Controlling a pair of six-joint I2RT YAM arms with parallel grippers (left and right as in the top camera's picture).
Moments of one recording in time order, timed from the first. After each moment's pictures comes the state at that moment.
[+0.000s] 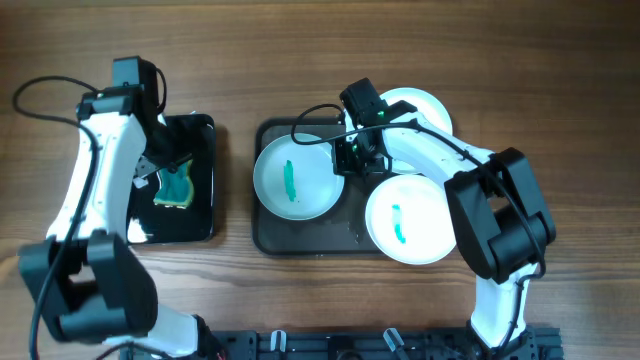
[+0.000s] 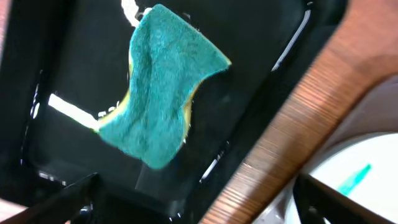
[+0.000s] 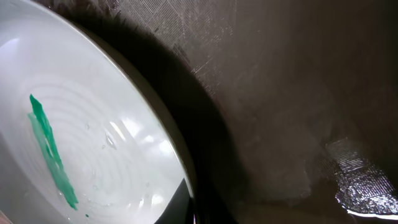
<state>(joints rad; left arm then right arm) 0.11 1.72 1.35 -1.10 -0.02 -0.41 0.49 2.06 1.37 -0.67 -0.30 0.45</state>
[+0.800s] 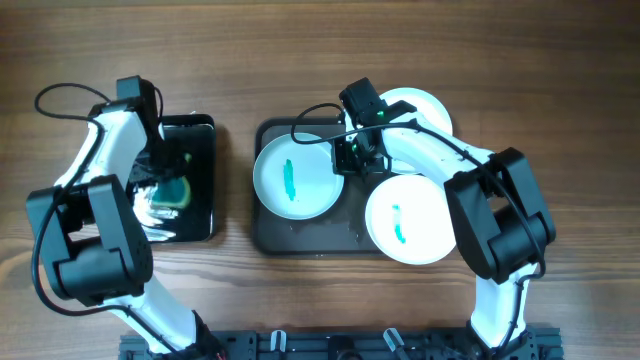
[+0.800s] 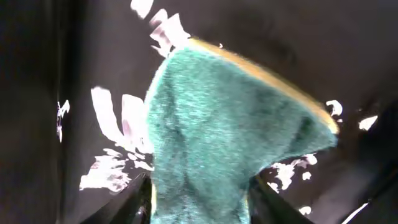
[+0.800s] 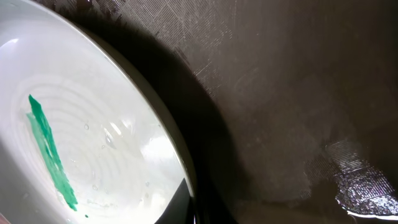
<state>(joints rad) 0.19 1.90 1.27 -0.92 -0.14 -0.17 0.49 2.06 1.37 -0.67 -0.30 0.45</state>
